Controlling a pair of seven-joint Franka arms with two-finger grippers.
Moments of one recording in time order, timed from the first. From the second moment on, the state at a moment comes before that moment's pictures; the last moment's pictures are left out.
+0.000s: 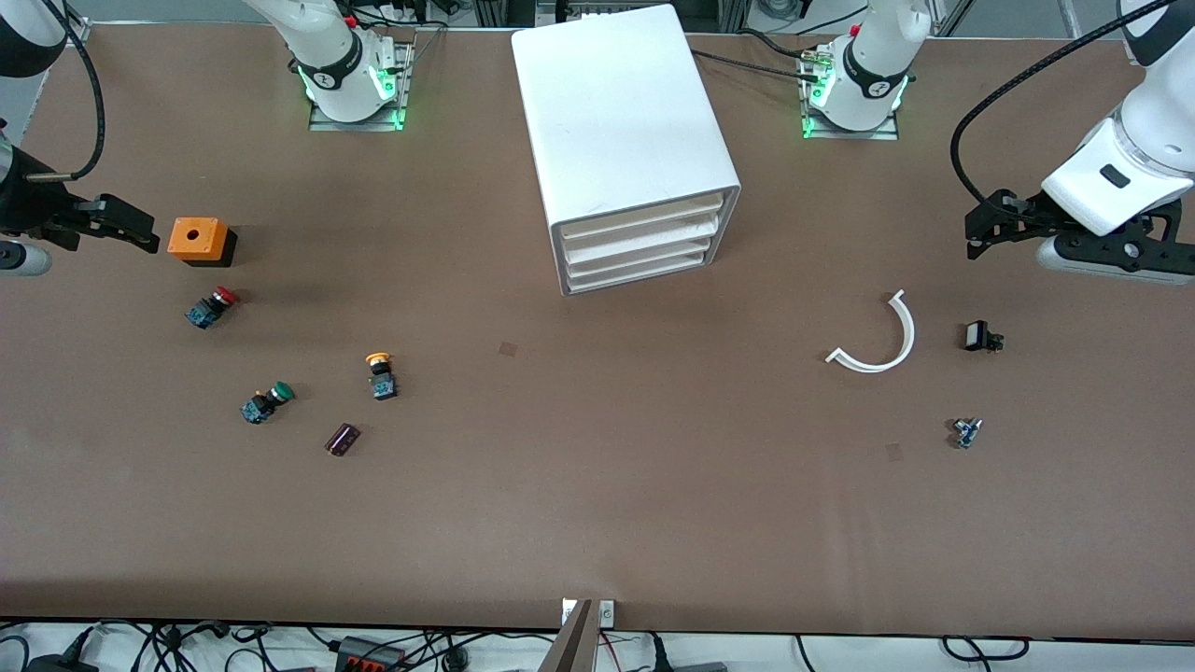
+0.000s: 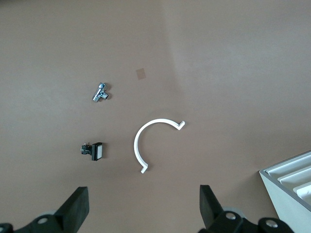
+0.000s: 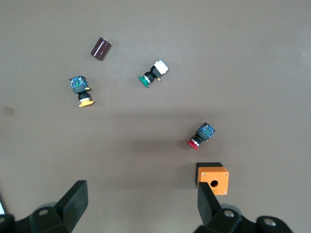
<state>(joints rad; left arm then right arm) -0.01 0.01 -0.09 -1.65 0.04 1.68 0.04 0.09 0.02 -0.14 -1.68 -0.04 1.65 -0.04</state>
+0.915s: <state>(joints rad) -0.01 0.01 -0.09 -1.65 0.04 1.67 0.04 0.12 0.08 -0.14 -1.68 -0.04 1.69 -0.04</state>
